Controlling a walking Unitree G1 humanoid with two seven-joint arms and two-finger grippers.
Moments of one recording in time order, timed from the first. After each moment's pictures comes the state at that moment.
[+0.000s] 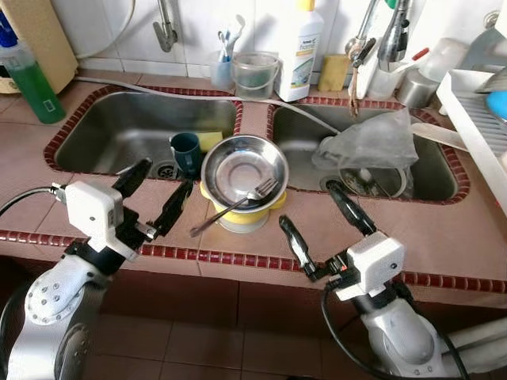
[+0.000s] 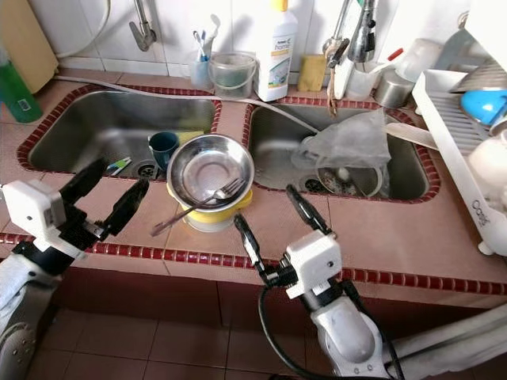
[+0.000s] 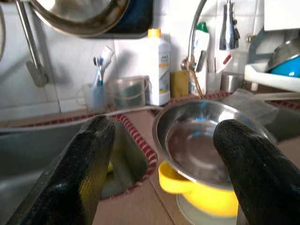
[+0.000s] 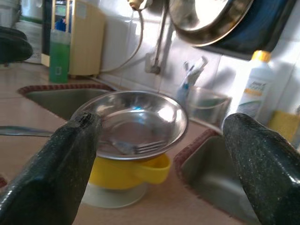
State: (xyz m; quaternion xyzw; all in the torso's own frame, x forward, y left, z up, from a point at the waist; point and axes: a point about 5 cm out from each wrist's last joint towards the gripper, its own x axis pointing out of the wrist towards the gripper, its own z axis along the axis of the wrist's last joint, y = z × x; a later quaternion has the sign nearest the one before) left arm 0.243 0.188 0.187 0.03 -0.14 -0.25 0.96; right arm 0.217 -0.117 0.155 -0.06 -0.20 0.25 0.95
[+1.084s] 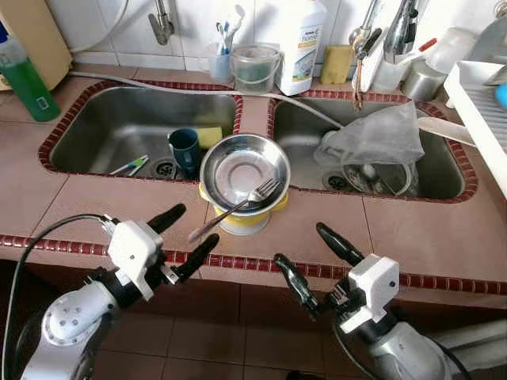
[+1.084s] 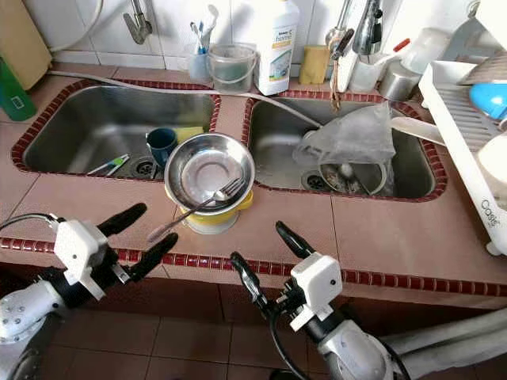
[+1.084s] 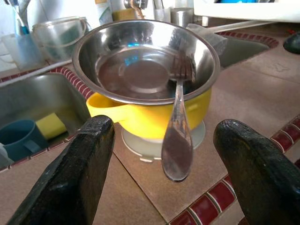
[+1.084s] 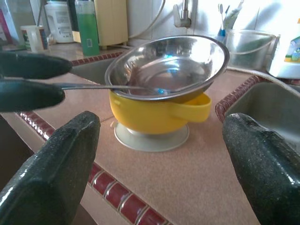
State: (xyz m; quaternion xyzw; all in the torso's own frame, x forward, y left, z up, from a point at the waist) left arm 0.228 0.171 0.144 0.09 -0.06 -0.34 0.93; right arm 0.200 -0.121 0.133 0.00 -0.10 0.32 0.94
